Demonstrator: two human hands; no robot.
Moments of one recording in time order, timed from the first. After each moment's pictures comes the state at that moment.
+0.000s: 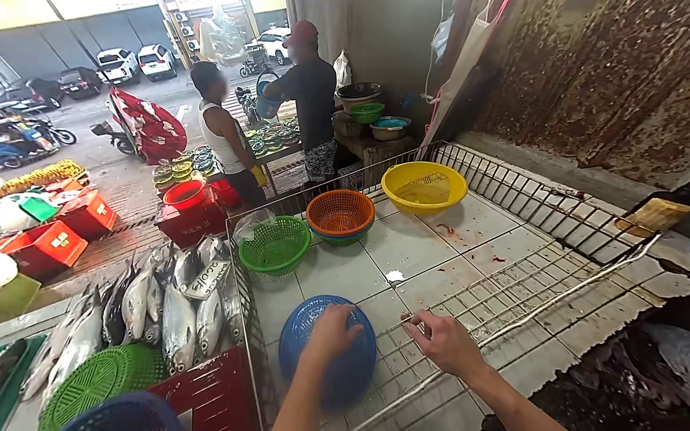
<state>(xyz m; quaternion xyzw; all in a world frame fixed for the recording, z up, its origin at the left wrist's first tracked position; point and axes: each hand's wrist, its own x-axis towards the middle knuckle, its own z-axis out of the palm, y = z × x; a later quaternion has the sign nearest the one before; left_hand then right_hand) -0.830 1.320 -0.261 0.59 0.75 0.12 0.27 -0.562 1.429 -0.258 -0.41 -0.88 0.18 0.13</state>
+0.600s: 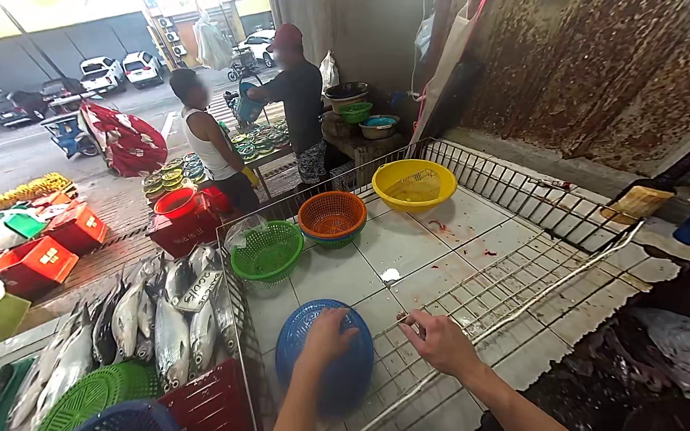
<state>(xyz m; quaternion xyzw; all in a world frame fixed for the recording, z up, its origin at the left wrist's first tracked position) -0.832 1.321 -0.263 0.59 0.75 0.13 0.27 -0.562 1.430 -0.254 -0.43 -0.88 0.20 0.10</state>
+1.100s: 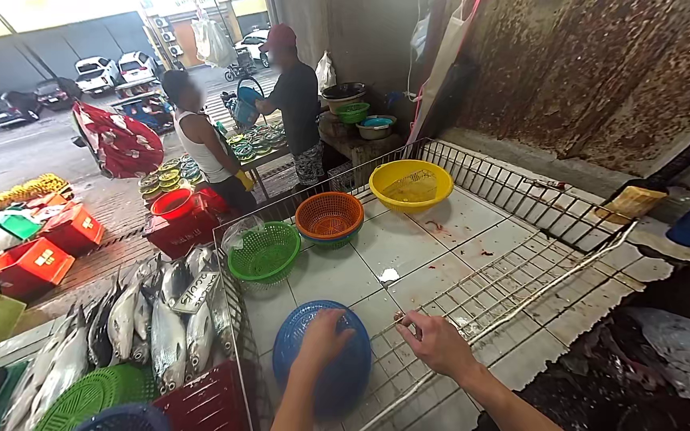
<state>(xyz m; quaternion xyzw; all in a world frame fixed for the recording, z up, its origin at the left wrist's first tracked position) -0.832 1.321 -0.265 0.58 0.76 0.14 0.26 -0.562 1.431 -0.254 -0.43 -0.88 0.20 0.09</state>
